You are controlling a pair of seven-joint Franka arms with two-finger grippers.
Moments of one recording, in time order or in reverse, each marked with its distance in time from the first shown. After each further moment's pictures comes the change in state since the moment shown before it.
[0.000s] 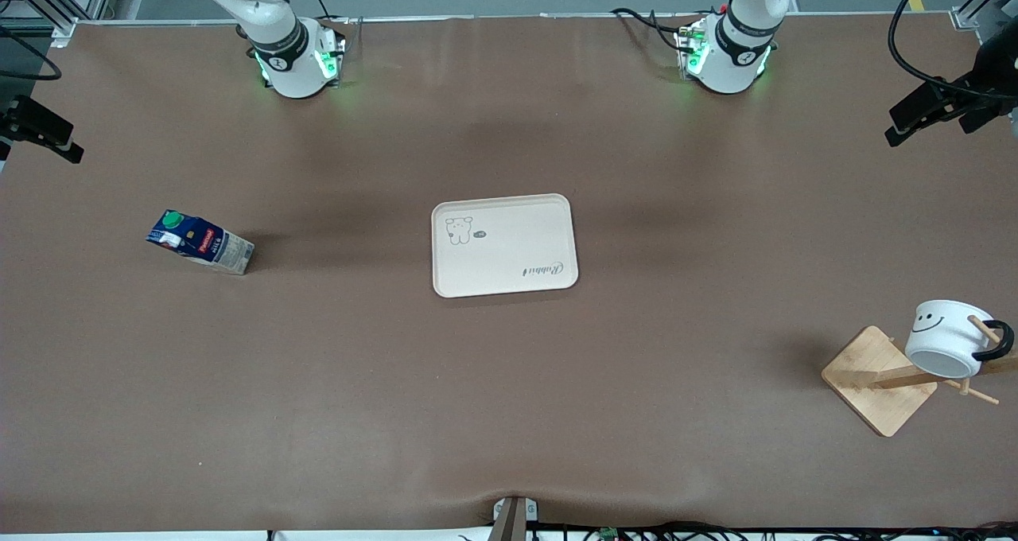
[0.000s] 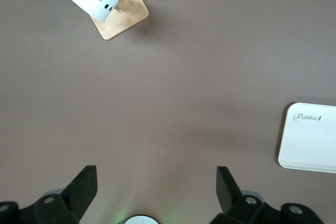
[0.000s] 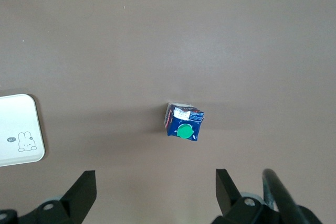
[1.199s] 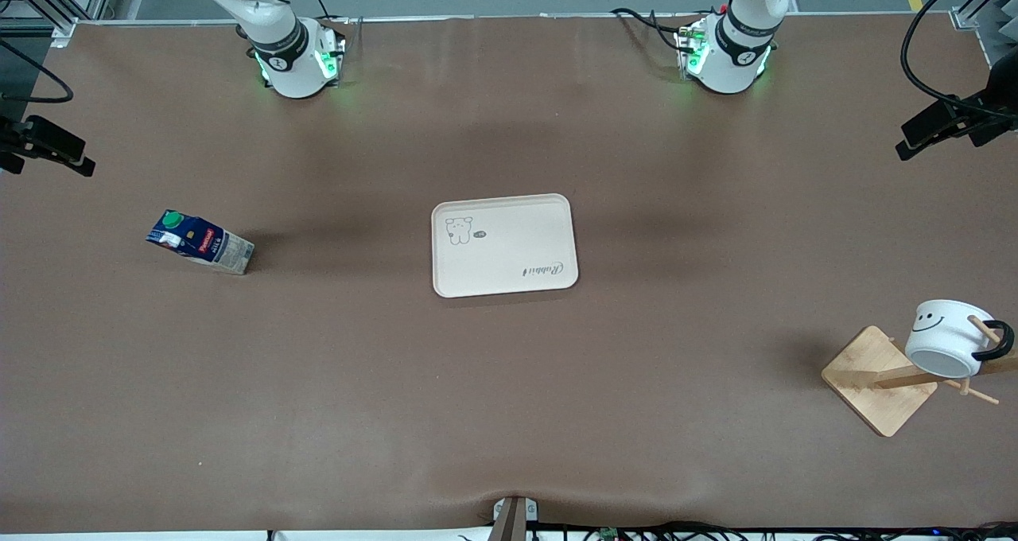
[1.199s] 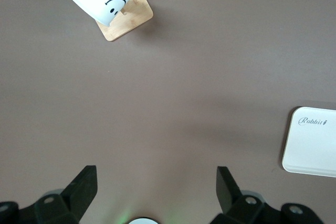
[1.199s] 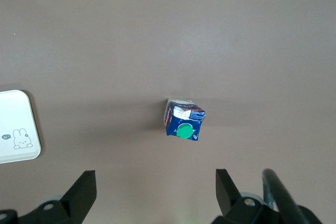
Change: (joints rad) left arm 0.021 0.049 0.009 0.029 0.001 0.003 0.021; right arm -0.001 0.042 -0.002 0.000 0.000 -0.001 -0.002
